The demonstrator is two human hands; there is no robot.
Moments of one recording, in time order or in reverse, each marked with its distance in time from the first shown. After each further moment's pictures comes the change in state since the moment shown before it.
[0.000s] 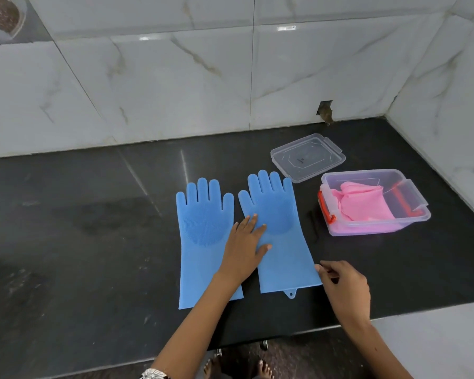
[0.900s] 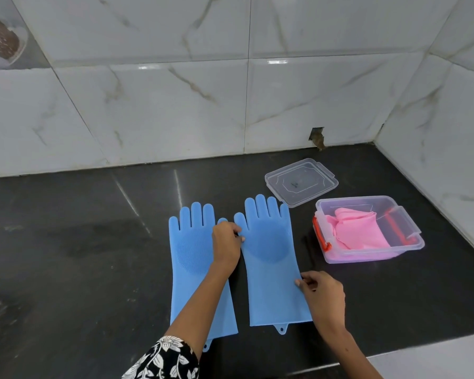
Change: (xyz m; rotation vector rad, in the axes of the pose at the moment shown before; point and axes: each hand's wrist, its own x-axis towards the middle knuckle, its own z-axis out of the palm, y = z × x) left_hand 0.068 -0.020 -0.016 -0.447 0.373 -0.358; right_hand 0.034 -0.027 0.029 0.051 -0.050 0.062
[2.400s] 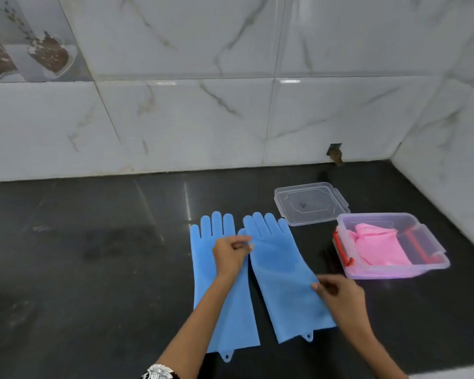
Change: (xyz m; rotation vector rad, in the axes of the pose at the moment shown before) left_hand -0.012 -0.009 -0.048 -0.428 -0.018 -0.210; right_hand -0.009 -0.044 -0.028 0.091 -0.079 -0.092
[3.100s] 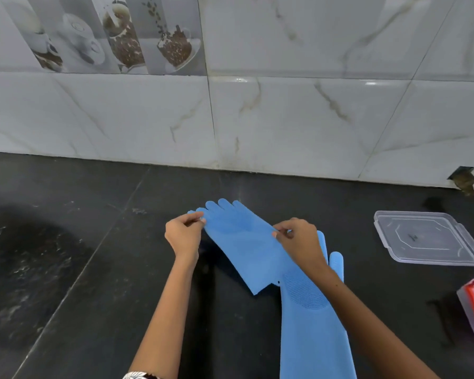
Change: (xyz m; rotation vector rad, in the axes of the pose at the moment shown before) left_hand 0.077 0.003 -0.251 -0.124 0.663 -0.112; right_hand 0.060 -0.218 0.183 0.020 -0.263 -0.486
